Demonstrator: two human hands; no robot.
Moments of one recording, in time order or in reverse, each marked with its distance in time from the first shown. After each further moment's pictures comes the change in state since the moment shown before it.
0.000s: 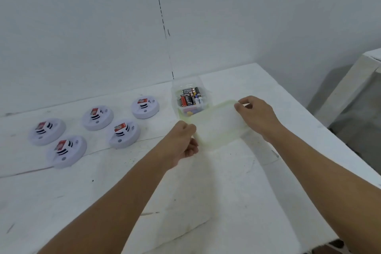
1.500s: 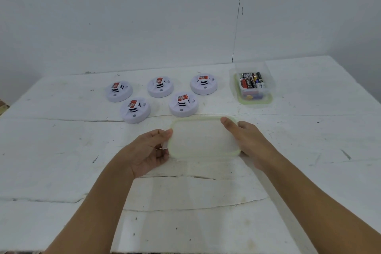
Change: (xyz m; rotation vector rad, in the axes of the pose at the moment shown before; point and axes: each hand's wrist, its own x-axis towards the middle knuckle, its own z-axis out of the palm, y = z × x) left_hand -0.111 -0.097 -0.184 -0.476 0.138 -0.097; right_hand -0.109 -0.056 0.151 0.327 -0.447 0.195
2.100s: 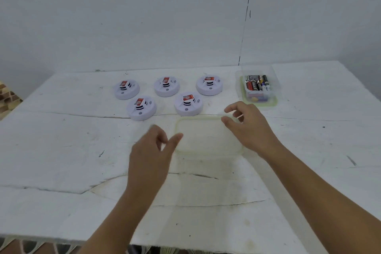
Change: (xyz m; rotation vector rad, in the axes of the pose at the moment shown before) left_hand -0.051 -0.032 0.037 0.807 0.653 0.702; right_hand 0.000 -0.029 -0.002 -0.462 0.111 -0.469
